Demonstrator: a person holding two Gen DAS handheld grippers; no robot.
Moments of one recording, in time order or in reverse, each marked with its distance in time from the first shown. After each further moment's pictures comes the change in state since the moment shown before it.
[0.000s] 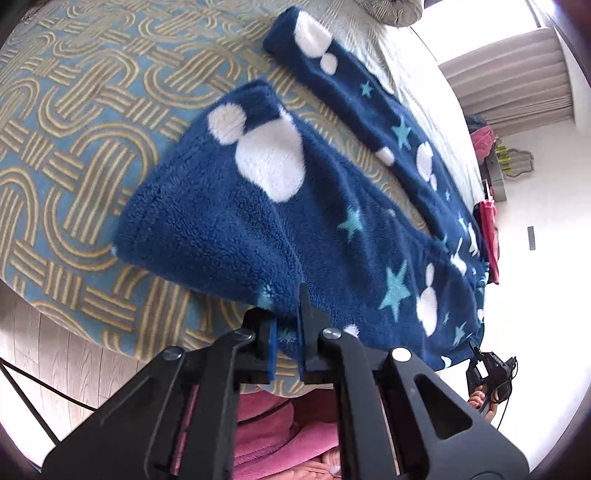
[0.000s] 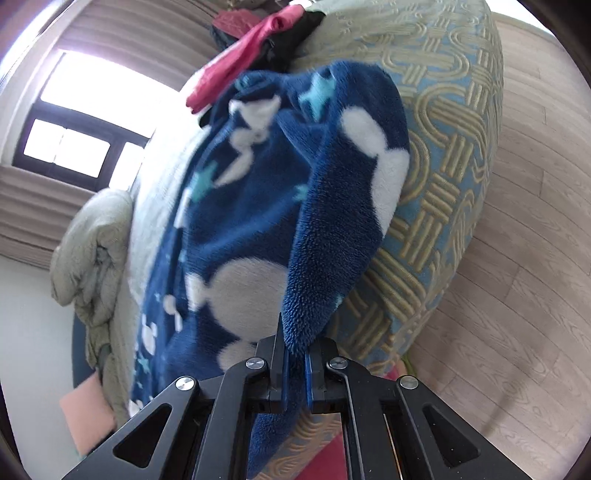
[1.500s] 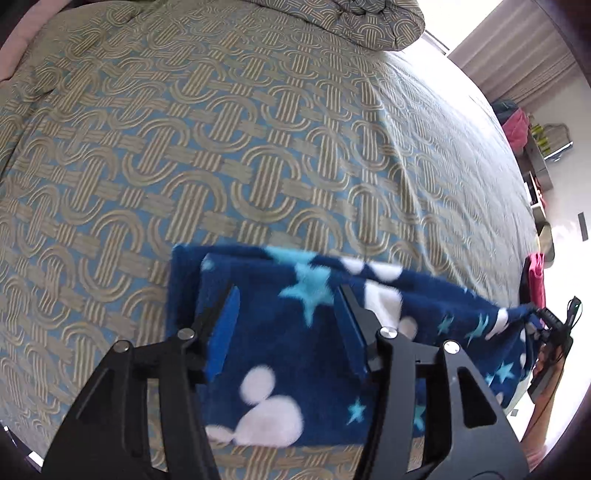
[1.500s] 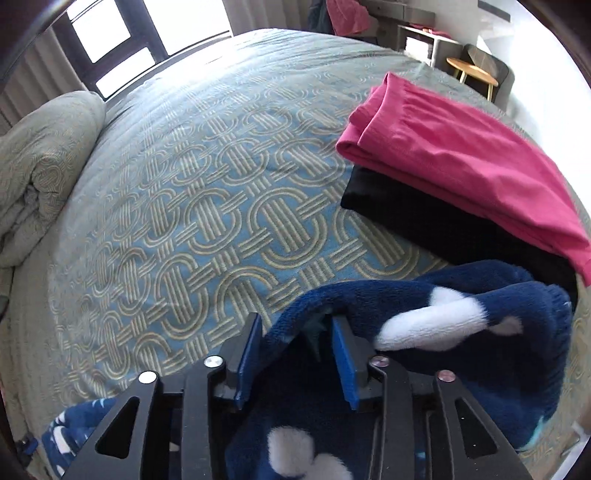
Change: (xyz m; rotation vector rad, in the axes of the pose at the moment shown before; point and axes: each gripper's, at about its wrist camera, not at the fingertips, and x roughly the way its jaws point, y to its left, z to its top) left arm 0.054 -0.116 0.262 0.191 -0.068 0.263; right arm 0.228 0.270 0.179 -0.516 0.007 -0.402
